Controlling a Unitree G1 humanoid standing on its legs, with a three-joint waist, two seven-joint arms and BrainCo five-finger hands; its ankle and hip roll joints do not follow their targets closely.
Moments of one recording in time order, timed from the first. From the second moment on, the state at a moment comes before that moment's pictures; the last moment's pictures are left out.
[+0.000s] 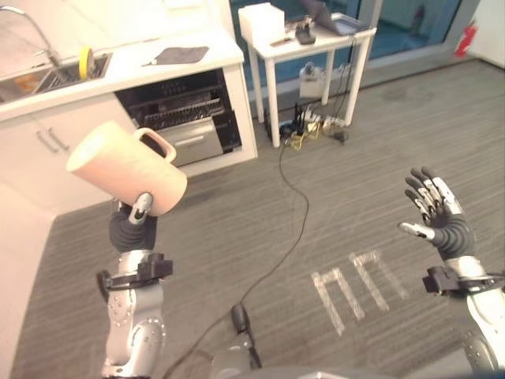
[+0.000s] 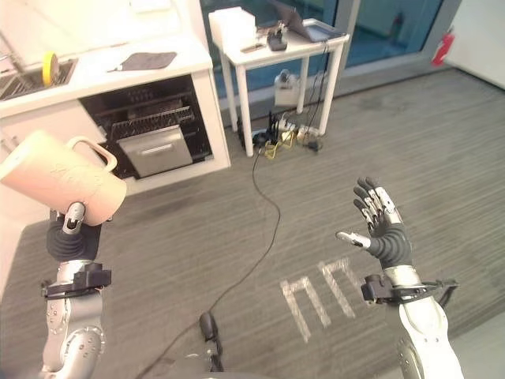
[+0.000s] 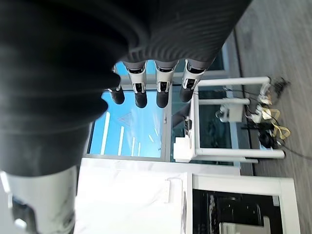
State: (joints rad) left arm 0.15 0.29 0.04 -0.26 -0.85 -0.40 -0.03; right arm 0.27 -0.53 -0.11 -0.36 0.47 -0.16 0.05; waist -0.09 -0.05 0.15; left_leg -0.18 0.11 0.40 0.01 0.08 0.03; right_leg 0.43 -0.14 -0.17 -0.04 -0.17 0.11
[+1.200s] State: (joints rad) left arm 0.22 0.37 0.04 -0.34 -0.92 -0.23 -0.17; right arm 0.18 -0.51 -0.09 -0.32 0.42 -0.07 0.09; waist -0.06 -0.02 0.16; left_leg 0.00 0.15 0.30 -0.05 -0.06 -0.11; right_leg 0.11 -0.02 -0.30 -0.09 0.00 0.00
